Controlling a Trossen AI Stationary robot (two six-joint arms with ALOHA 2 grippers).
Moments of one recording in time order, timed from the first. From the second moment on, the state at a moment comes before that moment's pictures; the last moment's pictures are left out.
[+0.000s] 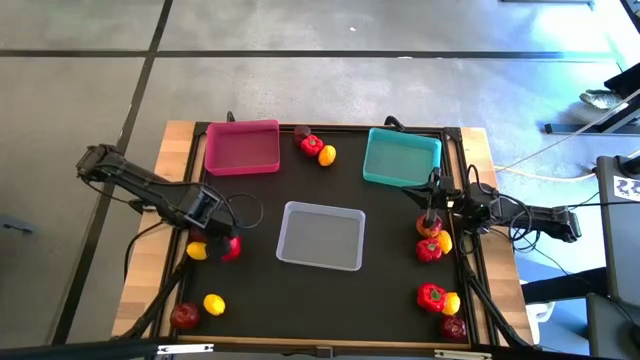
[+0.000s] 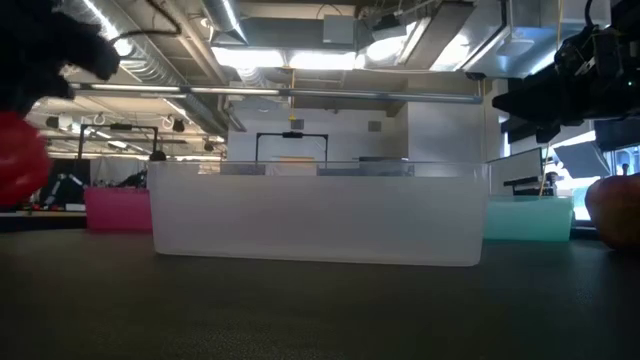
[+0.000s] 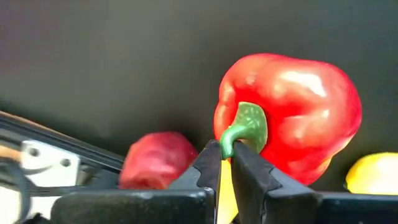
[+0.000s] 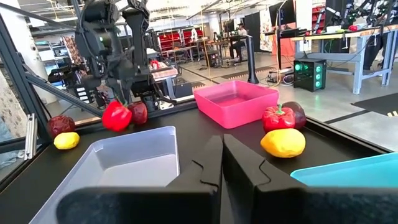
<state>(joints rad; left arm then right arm) -0.34 1.12 0.84 -1.29 0.01 -0.78 -0.10 0.02 0.01 0.03 0.15 0.15</state>
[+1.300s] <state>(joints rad) 0.46 1.12 1.02 -1.06 -0.75 -0.16 -0.10 0.02 0.01 0.05 0.31 0.15</state>
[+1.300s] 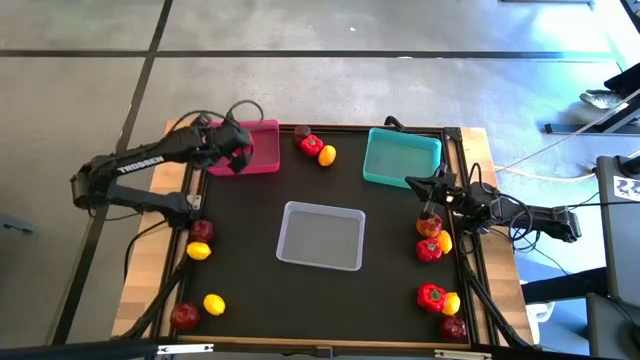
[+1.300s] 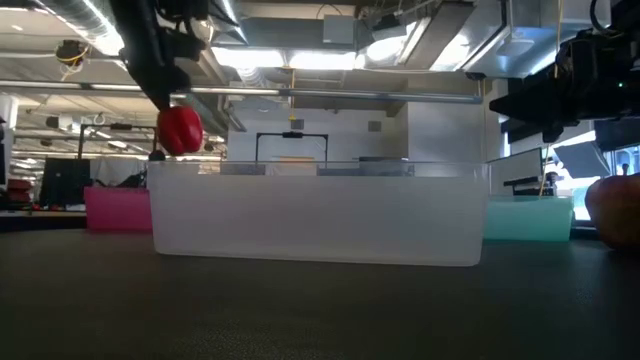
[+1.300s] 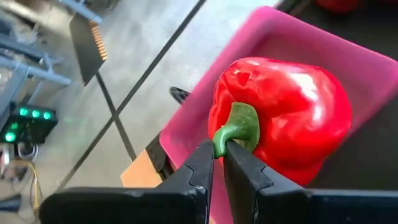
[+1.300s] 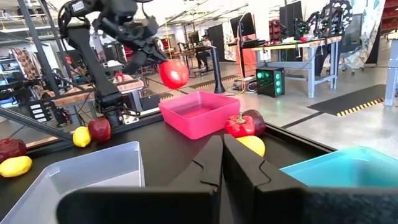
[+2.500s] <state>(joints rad) 0.87 1.48 0.86 -0.69 -0.82 0.08 -0.10 0.02 0.01 0.06 0.33 0.16</state>
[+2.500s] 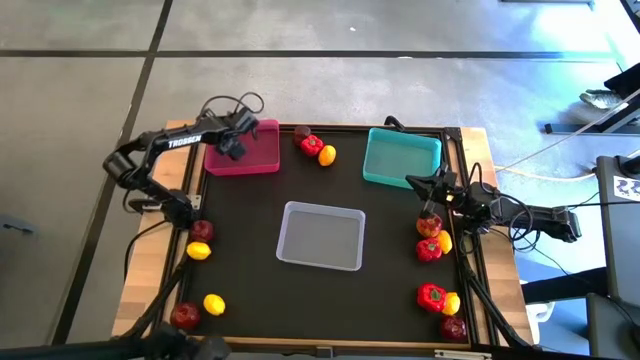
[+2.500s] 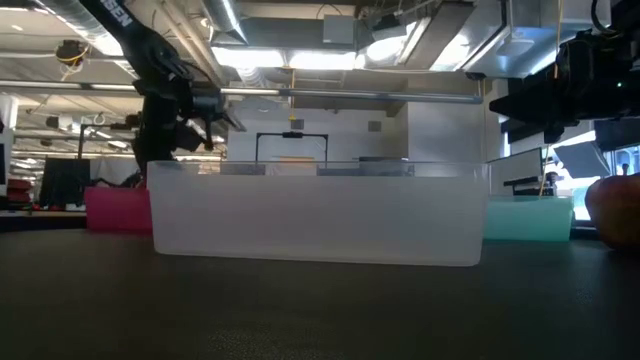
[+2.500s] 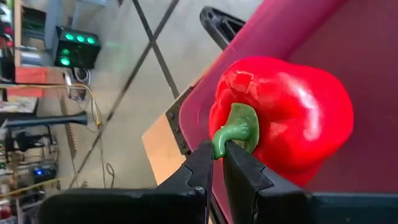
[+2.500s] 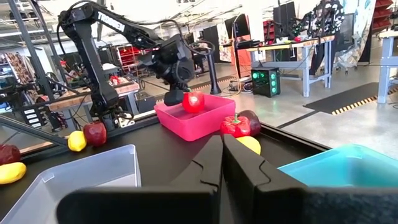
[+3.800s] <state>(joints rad) 0.86 1.40 0.87 -0.65 -0.72 0.16 -0.10 0.02 0.01 0.06 0.32 0.16</state>
